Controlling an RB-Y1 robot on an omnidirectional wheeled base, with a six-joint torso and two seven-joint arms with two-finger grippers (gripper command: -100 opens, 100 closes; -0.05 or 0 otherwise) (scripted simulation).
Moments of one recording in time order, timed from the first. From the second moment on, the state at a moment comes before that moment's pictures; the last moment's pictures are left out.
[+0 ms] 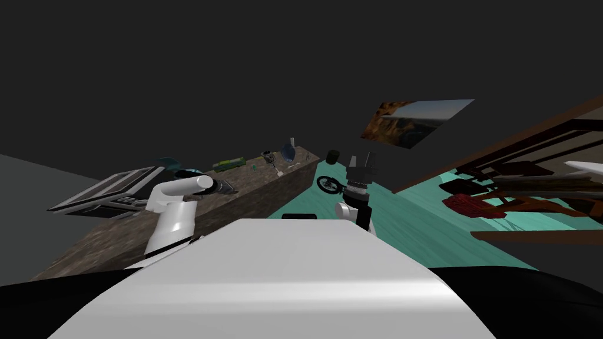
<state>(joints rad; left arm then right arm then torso) 0.01 0.60 0.57 -1.73 0.52 1.47 0.53 0.46 0.00 0.01 -2.30 -0.09 -0.54 -0.03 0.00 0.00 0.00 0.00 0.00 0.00</state>
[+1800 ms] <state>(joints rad) 0.11 0.69 0.55 -1.68 0.52 1.74 0.50 0.46 0.00 0.01 -2.30 -0.09 -0.54 -0.03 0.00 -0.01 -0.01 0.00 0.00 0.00</state>
